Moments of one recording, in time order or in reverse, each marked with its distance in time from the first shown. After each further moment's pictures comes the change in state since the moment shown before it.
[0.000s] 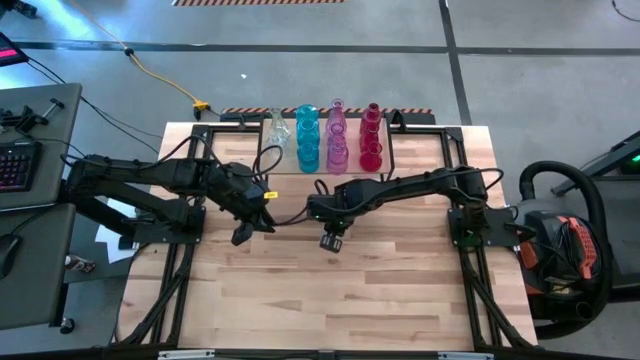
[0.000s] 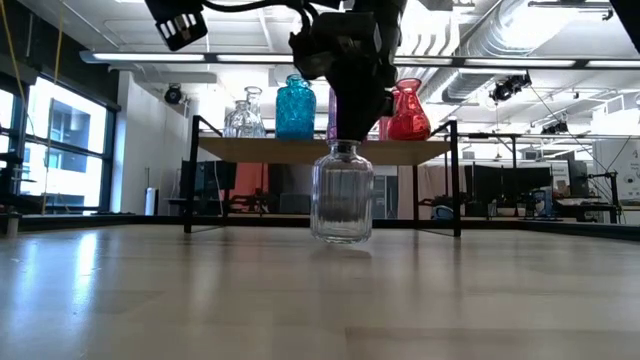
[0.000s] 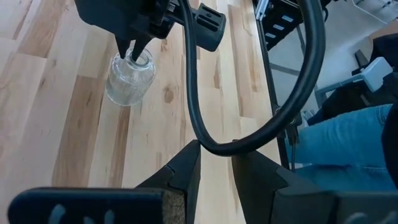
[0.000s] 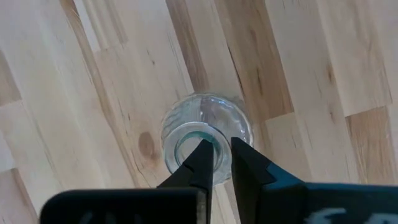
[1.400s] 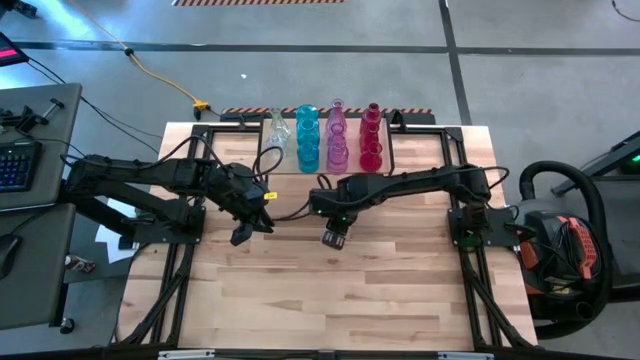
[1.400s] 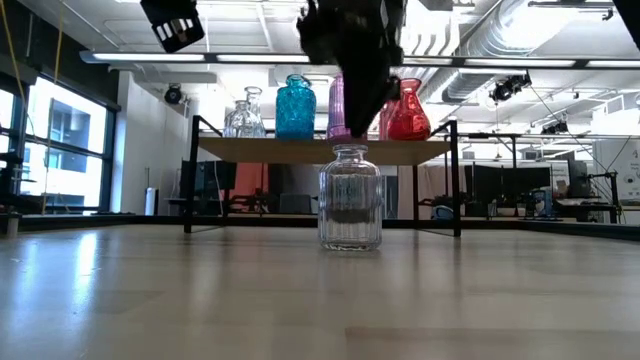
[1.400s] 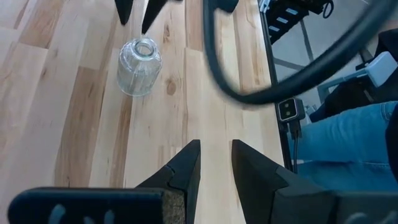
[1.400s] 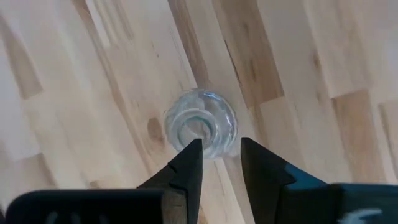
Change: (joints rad) left arm 0.000 0.000 0.000 -0.030 0.000 0.002; right arm -0.010 -0.027 0.065 -0.110 -0.021 0.023
